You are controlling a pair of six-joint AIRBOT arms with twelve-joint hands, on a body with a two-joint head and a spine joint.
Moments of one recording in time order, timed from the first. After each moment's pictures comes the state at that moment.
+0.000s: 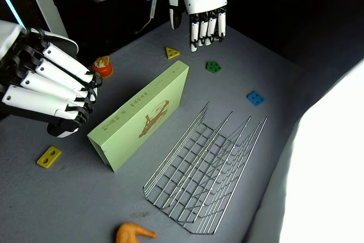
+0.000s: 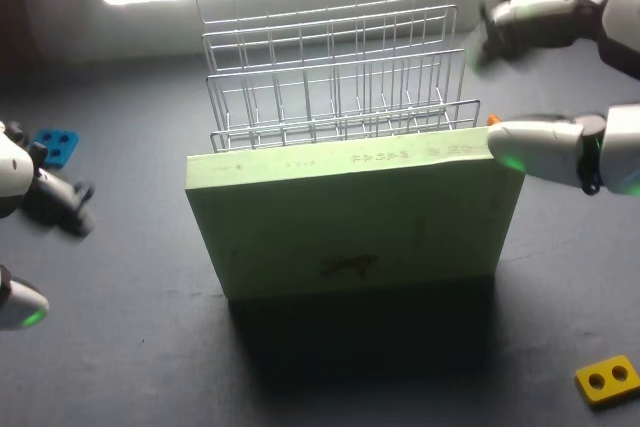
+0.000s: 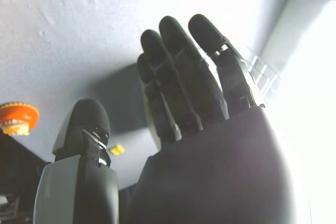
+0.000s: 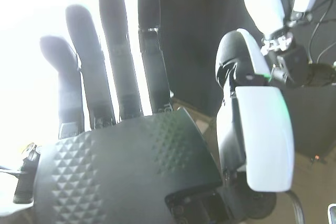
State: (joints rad) left arm -0.04 -0.54 0.73 0.24 0.90 1.04; right arm -0.25 -0.62 0.67 0.05 0.34 -1.10
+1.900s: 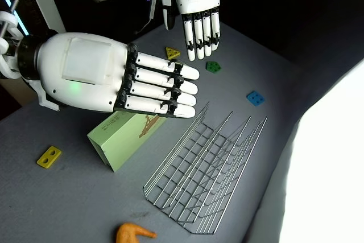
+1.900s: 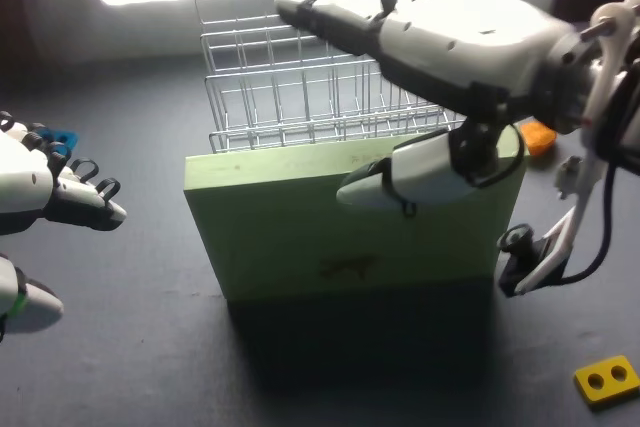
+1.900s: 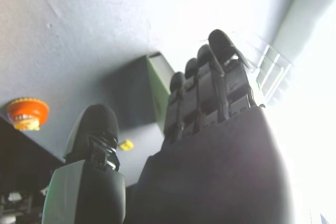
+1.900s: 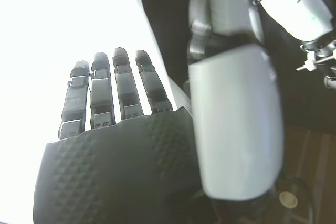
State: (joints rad) left arm -0.04 -0.54 0.69 0.24 0.90 1.05; right arm -0.21 -1.07 0.83 0.87 0.37 -1.61
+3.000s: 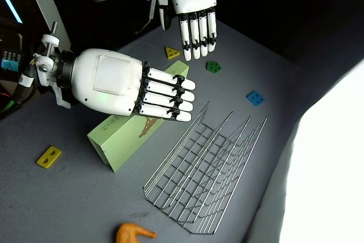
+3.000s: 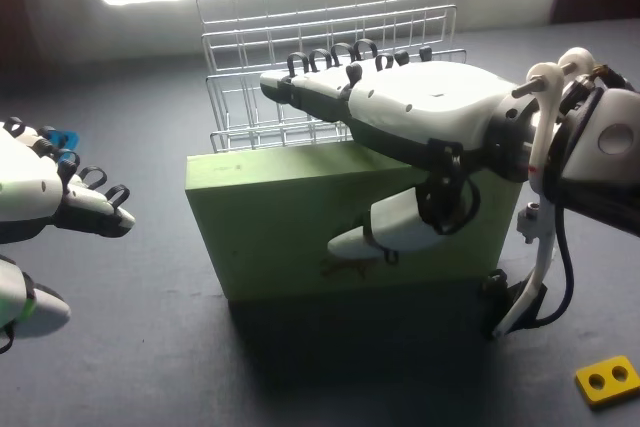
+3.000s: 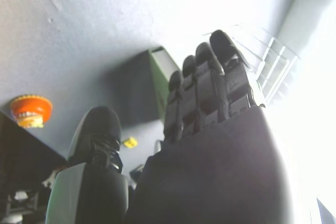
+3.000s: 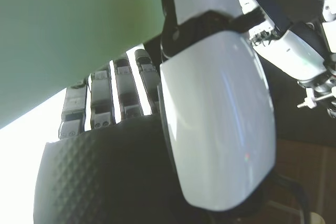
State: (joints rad) left arm -0.04 -0.54 0.66 0.24 0.90 1.05; right arm -0.26 -1.15 0.87 1.02 0.35 -1.73
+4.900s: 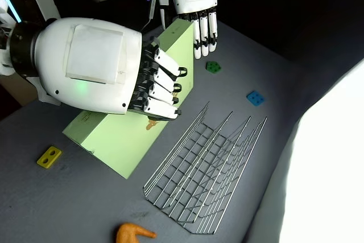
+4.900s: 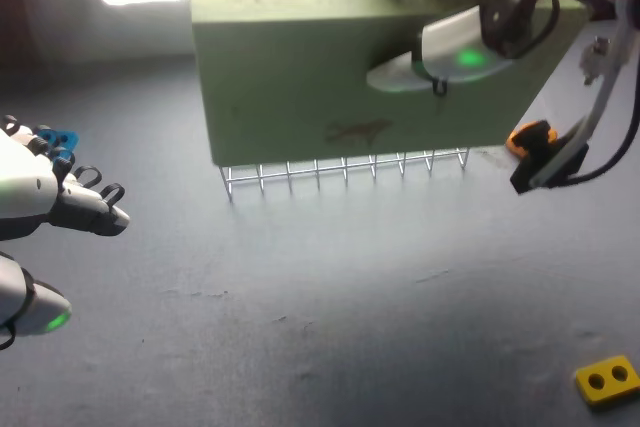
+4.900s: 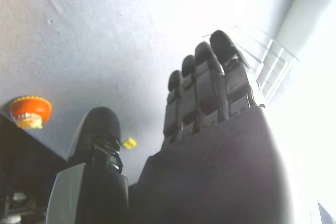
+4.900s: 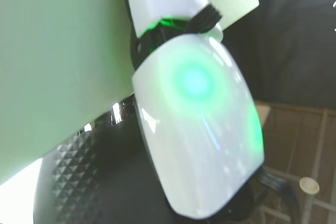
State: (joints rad) left arm -0.04 -0.54 0.68 0.24 0.90 1.05; right arm -0.02 -1.04 0.95 1.05 0.19 -1.71
